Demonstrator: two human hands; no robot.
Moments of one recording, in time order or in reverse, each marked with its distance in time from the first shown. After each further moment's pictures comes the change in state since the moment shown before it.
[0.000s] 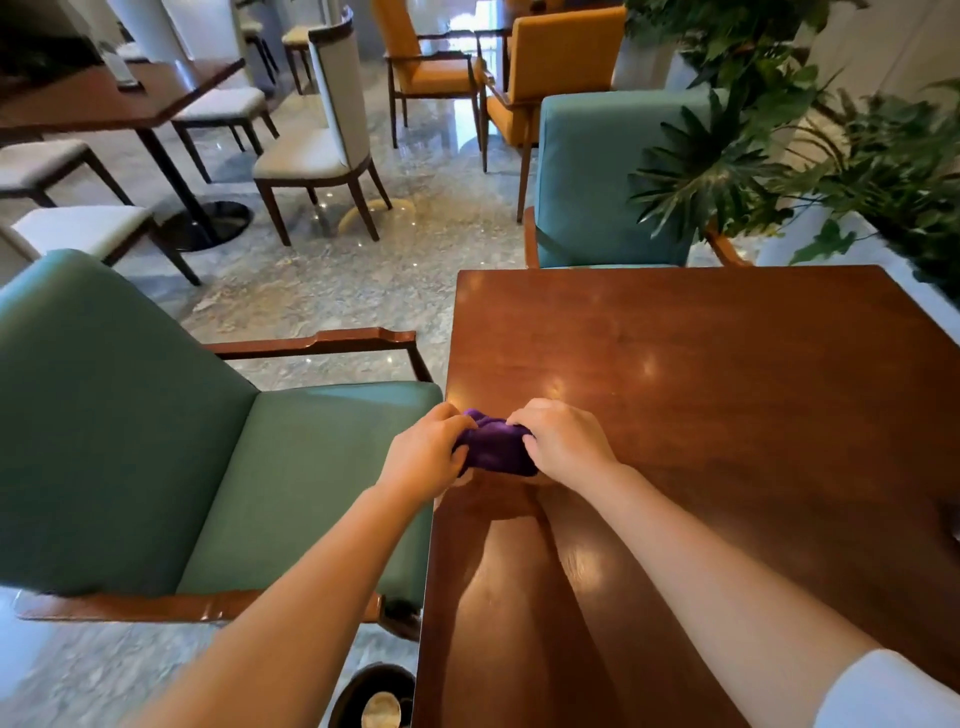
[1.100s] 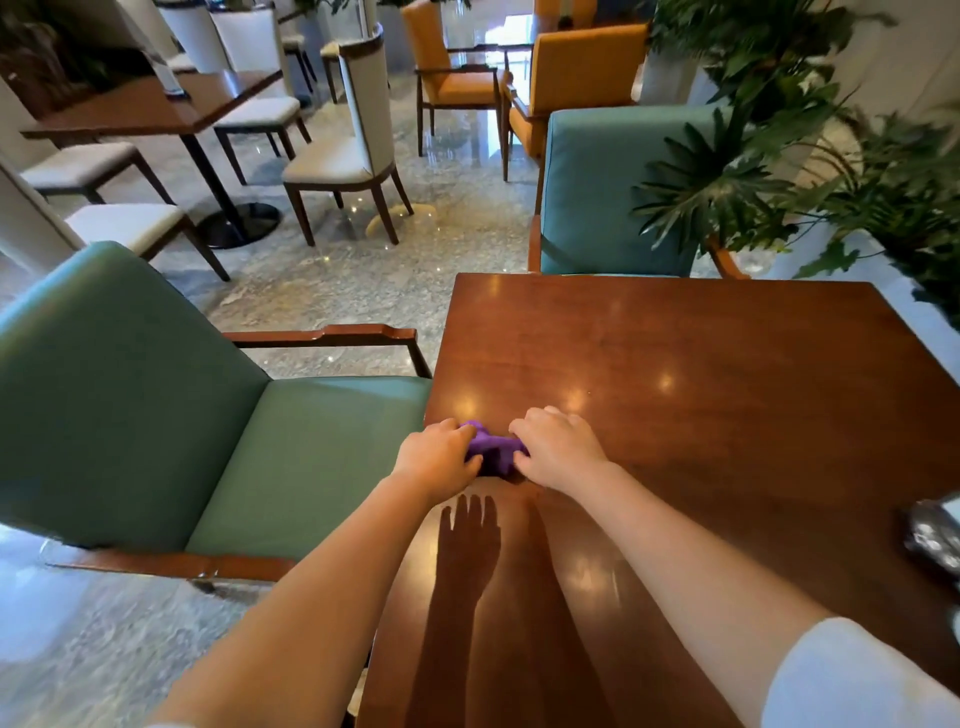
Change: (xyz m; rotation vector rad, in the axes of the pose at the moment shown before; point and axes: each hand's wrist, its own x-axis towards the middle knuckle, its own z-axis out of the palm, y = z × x) left_hand -0.018 0.072 0.009 0.236 -0.188 -0.100; right_hand -0.049 0.018 -0.033 -0.174 -0.167 -0.054
